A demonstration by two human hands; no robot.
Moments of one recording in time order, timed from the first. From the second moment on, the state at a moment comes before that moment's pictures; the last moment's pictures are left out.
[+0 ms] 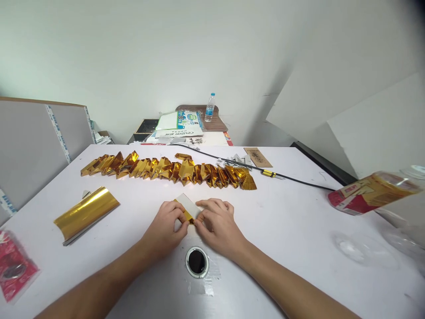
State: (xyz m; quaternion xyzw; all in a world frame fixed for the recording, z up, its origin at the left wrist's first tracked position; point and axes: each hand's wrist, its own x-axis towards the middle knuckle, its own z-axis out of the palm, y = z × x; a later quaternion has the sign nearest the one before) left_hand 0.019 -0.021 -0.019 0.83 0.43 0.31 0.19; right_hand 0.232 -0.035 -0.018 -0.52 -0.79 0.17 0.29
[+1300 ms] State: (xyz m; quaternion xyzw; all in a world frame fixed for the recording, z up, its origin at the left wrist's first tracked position) left_hand 0.008 -0.017 0.003 0.92 0.33 0.21 0.08; right_hand 0.246 -0.045 -0.006 -0.44 -0.88 0.09 0.18
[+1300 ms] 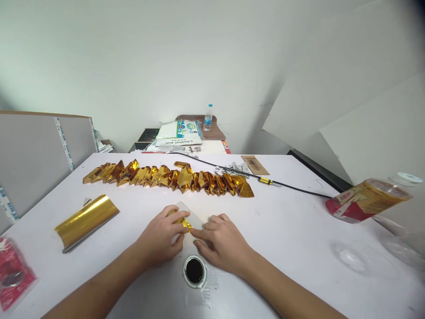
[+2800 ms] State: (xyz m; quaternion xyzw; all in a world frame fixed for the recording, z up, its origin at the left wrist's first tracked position) left_hand 0.006 -0.021 -0.004 0.94 0.28 0.13 0.11; right_hand 0.265 -0.031 -0.010 -0.41 -0.87 0.06 0.25
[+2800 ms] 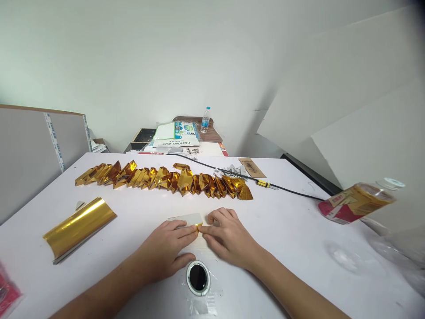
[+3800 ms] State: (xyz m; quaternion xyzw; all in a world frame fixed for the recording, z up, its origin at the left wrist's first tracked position) left_hand 0.012 -0.024 0.006 0.95 0.29 0.10 0.10; right_hand 0.273 -0.017 -0.012 -0.49 -0.84 0.06 0.22
